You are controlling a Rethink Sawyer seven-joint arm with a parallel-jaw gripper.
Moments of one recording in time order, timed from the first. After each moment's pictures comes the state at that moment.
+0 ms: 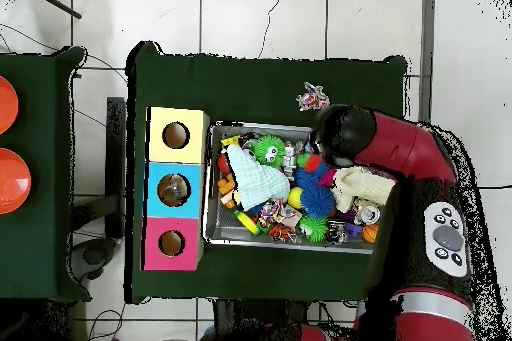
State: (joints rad) arm -0.37 -0.47 -0.08 1.25 -0.08 0.78 1.17
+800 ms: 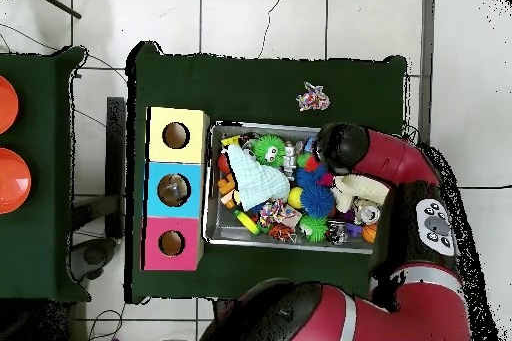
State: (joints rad) arm -0.41 -0.34 -0.08 1.25 -0.09 0.64 1.17
